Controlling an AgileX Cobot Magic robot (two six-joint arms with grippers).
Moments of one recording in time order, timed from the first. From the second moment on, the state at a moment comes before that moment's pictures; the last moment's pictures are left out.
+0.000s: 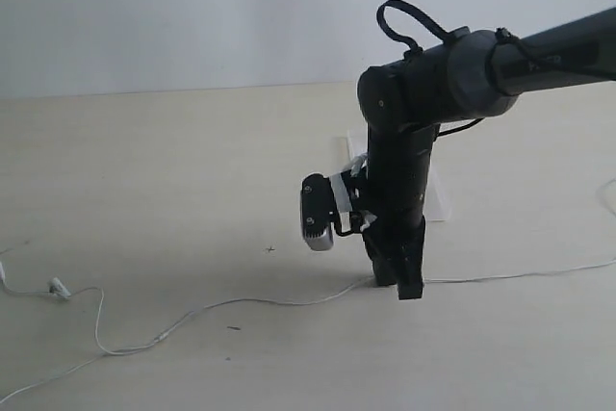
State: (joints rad) left arm 0.12 0.01 0.00 -0.03 0.37 0.03; right arm 0.53 2.14 -1.41 0.05 1.00 -1.10
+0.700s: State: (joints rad) left arm 0.12 0.01 0.00 -0.03 0.37 0.03; right arm 0.53 1.50 -1.41 0.31 0.85 -1.07
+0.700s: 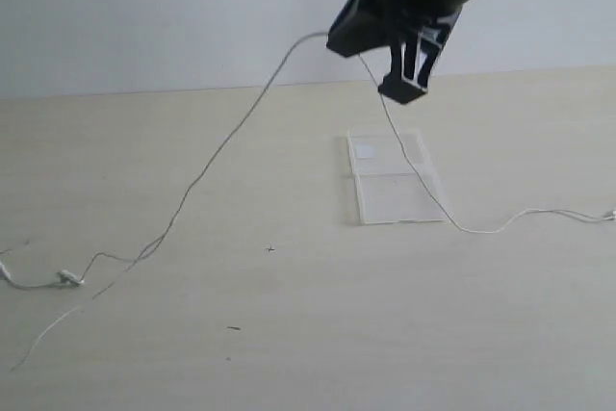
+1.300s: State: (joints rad) left arm 0.12 0.01 0.00 0.00 0.18 0.03; right arm 0.53 1.26 -1.45 0.42 0.60 -0.96
